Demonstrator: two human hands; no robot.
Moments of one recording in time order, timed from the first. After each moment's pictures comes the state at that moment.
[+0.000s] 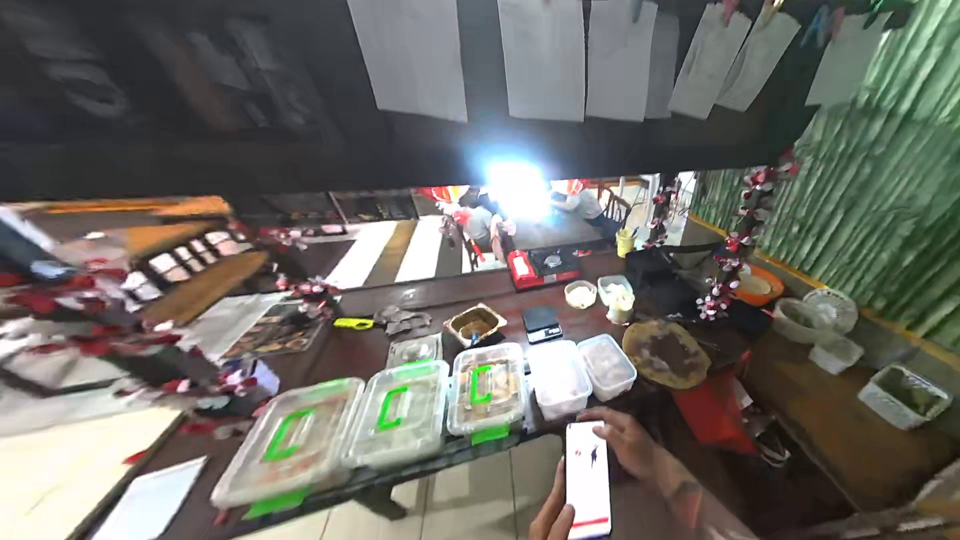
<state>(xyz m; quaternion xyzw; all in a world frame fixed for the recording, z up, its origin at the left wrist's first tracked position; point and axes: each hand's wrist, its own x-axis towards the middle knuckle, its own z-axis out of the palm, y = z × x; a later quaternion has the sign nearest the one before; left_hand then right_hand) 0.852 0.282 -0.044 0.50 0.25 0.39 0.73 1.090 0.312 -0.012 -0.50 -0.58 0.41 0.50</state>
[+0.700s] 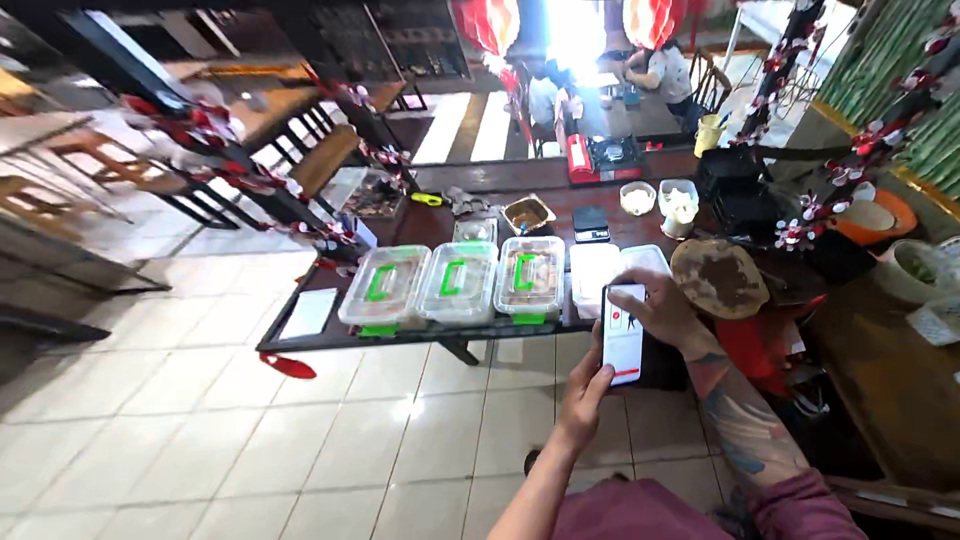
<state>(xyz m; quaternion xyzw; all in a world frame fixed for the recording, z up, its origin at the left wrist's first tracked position) 0.906 0.295 -0.028 0.55 0.19 0.47 0.66 1.119 0.356 0.074 -0.51 -0.67 0.30 0.45</state>
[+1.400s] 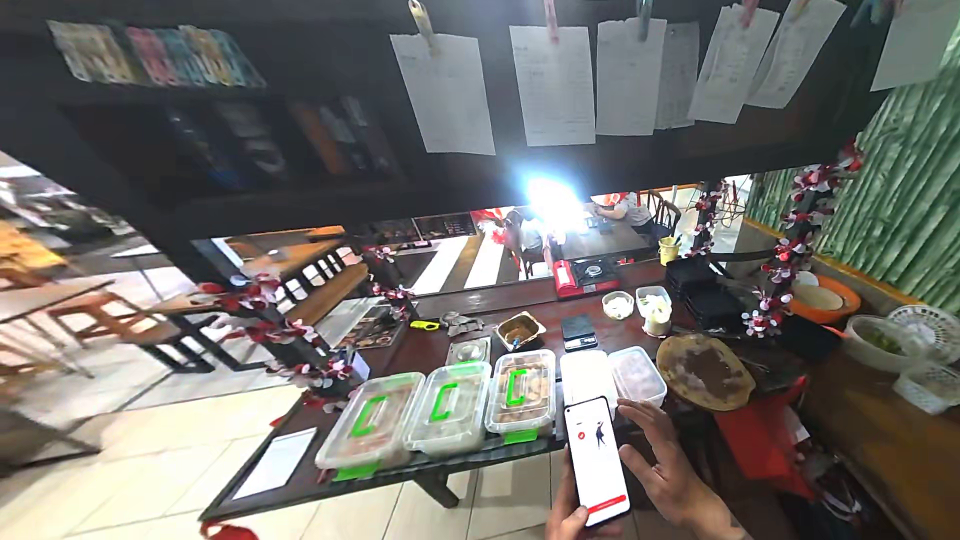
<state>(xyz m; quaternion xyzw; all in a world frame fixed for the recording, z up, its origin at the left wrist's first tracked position) 0.892 0.266 0.003 0.46 0.20 0.51 0.70 1.111 0.288 0.007 -0.53 -0.66 0.11 0.52</state>
